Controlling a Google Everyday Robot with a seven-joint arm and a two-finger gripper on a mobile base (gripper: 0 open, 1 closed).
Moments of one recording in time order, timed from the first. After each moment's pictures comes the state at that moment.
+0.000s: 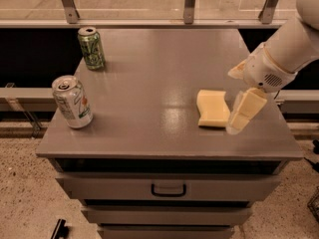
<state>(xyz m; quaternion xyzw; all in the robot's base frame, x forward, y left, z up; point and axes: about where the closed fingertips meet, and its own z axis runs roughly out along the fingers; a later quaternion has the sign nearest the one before) 0.517 -0.179 0.872 -0.61 0.76 0.09 0.20</state>
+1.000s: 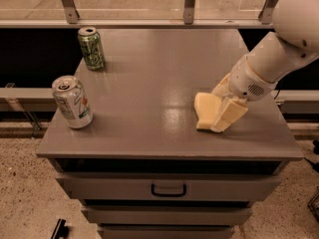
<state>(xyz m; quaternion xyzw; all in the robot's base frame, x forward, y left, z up) 0.524 -0.157 0.838 -0.63 0.75 0.10 0.19</state>
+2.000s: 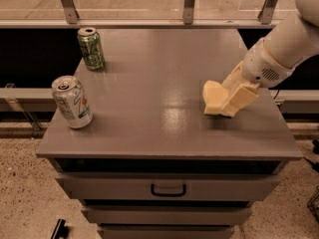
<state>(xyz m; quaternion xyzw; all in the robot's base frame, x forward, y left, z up) 0.531 -0.175 0.878 -0.59 0.77 0.09 0.21</state>
